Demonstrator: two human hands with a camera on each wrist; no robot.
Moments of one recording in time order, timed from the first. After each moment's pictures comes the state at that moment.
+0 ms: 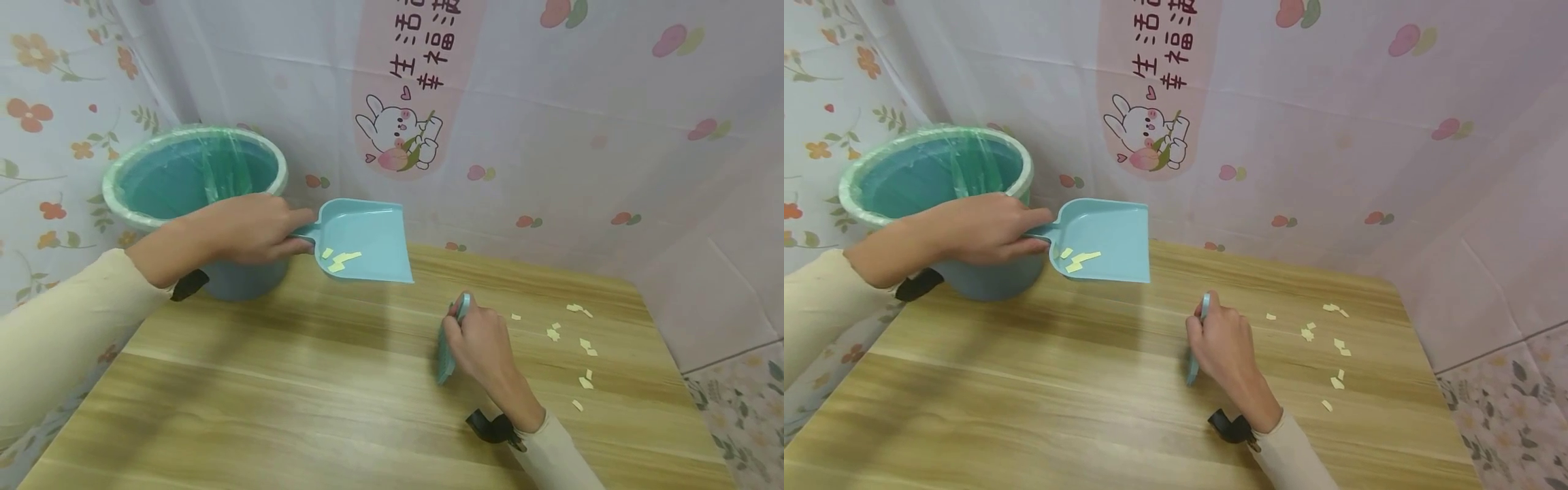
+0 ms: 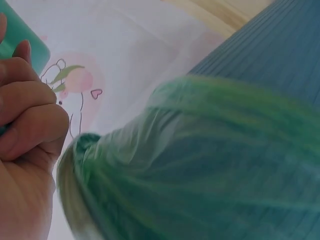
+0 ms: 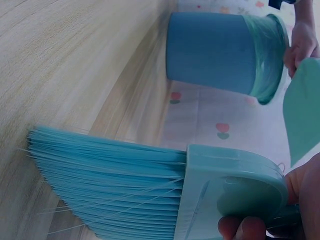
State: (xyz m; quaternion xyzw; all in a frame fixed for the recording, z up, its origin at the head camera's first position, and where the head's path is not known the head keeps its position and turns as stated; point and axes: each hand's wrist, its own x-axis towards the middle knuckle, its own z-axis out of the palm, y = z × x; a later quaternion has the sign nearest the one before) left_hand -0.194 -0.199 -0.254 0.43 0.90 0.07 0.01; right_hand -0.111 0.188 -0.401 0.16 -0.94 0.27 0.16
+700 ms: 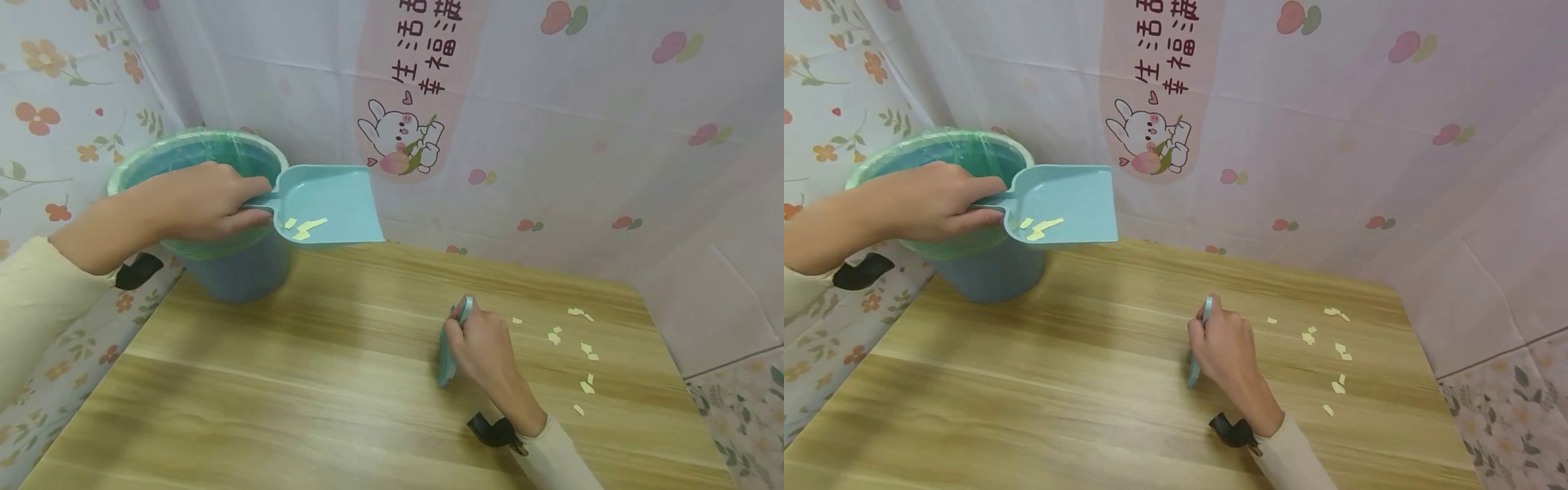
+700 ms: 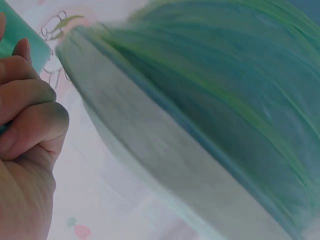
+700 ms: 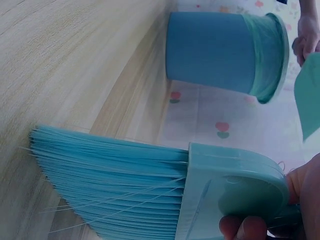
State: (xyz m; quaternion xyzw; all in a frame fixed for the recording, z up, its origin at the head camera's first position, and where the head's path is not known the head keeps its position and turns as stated) left_hand -0.190 -0.249 -0.222 0.41 0.91 0.06 -0.06; right_hand -0.110 0.190 -0.400 0.16 -0.93 0.29 0.16
